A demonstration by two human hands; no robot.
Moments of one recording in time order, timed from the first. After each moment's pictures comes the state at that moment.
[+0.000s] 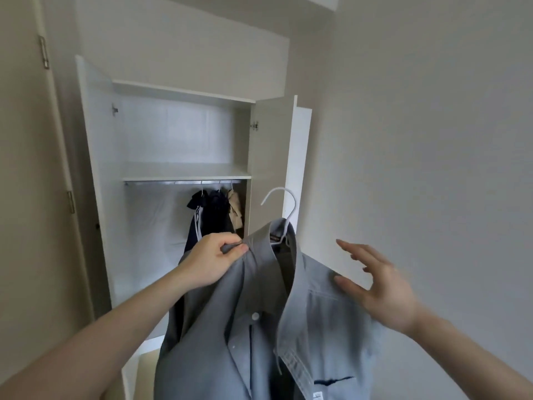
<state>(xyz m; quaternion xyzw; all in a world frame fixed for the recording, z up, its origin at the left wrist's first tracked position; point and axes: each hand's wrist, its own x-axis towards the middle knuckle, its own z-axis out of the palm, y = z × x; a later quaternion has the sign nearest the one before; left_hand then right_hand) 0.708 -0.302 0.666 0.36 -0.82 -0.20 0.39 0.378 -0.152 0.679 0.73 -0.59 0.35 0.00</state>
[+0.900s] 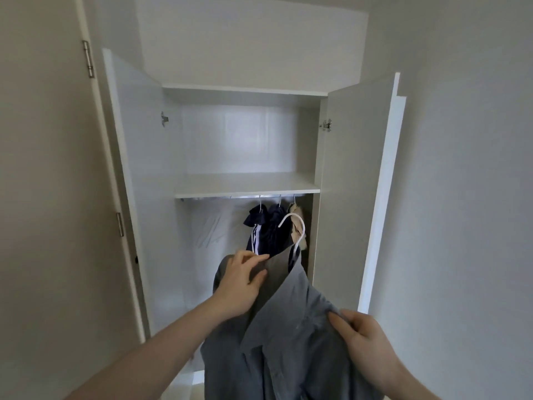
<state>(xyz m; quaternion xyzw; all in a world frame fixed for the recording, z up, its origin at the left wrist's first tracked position) 0.770 -0.590 0.595 0.53 -0.76 -0.12 0.36 0.502 -0.496 0.579 0.62 -0.59 0.39 -0.34</state>
